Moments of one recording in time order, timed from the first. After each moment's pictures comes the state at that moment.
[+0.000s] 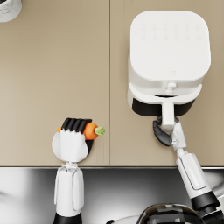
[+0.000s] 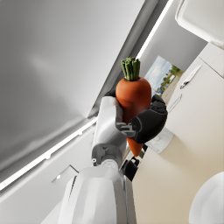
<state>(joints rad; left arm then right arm) 0.21 1.25 -0.06 -1.91 2.37 -0.05 0.00 0.41 -1.42 0.42 1.25 1.30 -0.17 0.00</state>
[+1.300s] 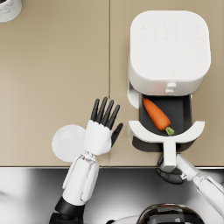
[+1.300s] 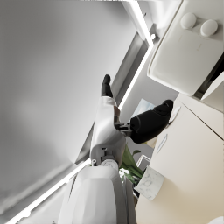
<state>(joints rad) 0.42 1.20 0.27 -1.85 2.37 0.00 0.00 0.31 -0.80 0.84 1.78 1.29 -0.07 0.00</state>
